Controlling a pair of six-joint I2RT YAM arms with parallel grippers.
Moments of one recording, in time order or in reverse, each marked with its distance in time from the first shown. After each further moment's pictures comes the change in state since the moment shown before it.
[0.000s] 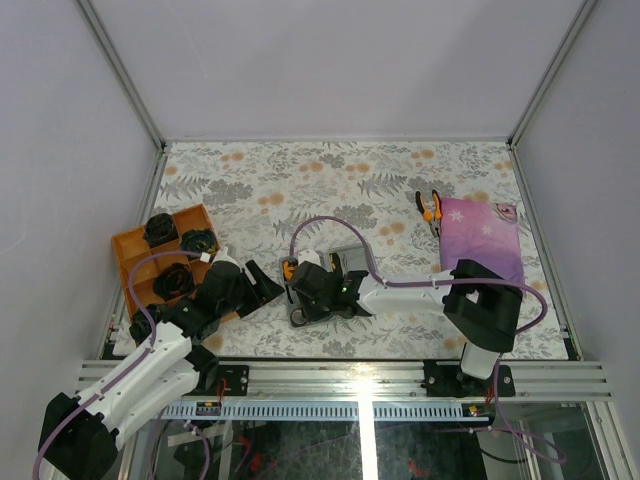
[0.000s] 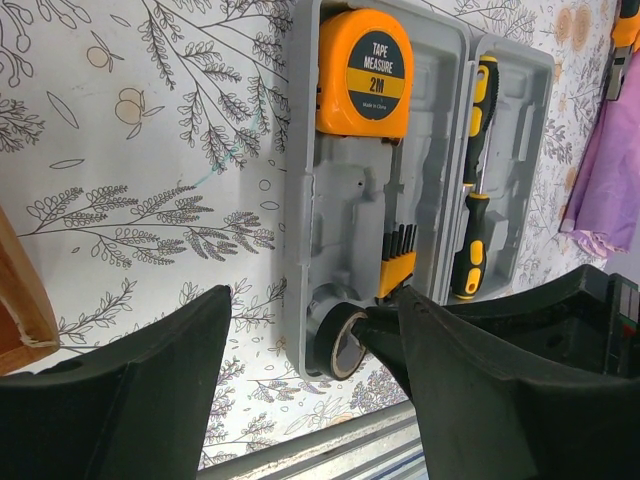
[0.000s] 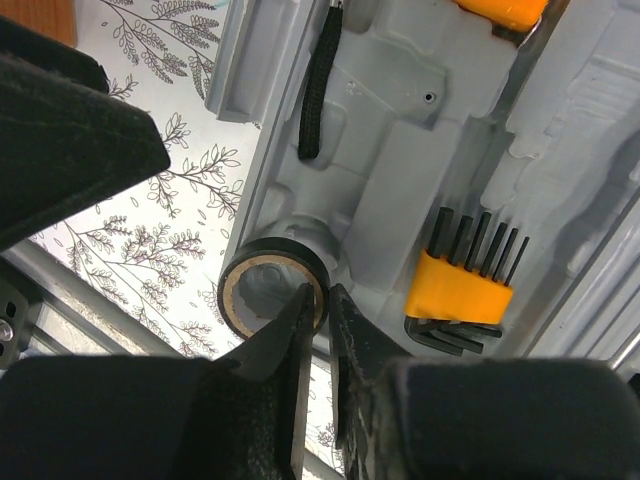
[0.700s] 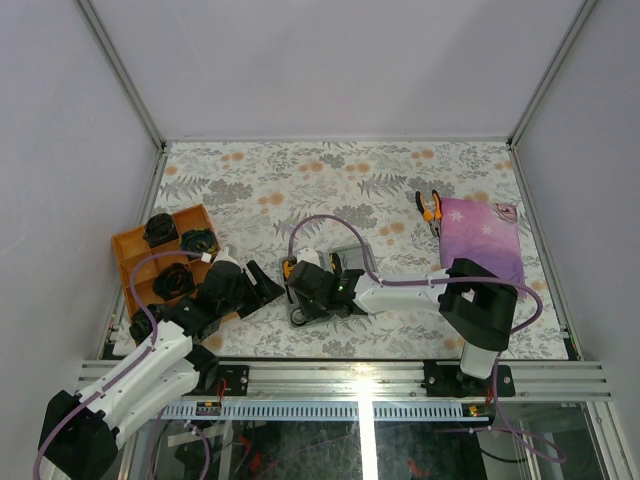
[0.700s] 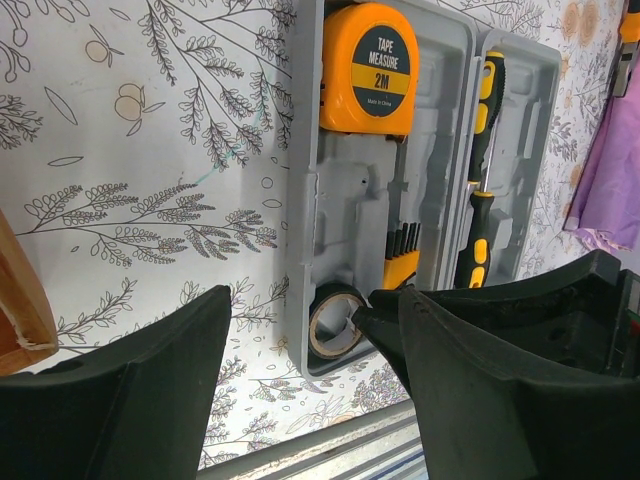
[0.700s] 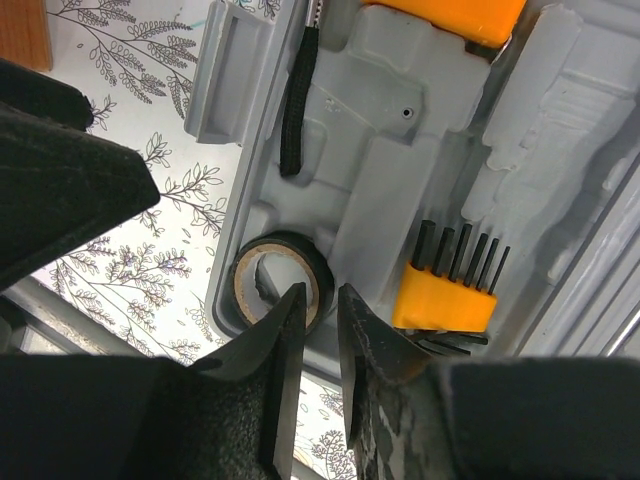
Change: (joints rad) left arm 0.000 0.014 -0.002 0.006 0.008 0.000; right arm 0.001 0.028 0.033 -0.030 0.045 0.007
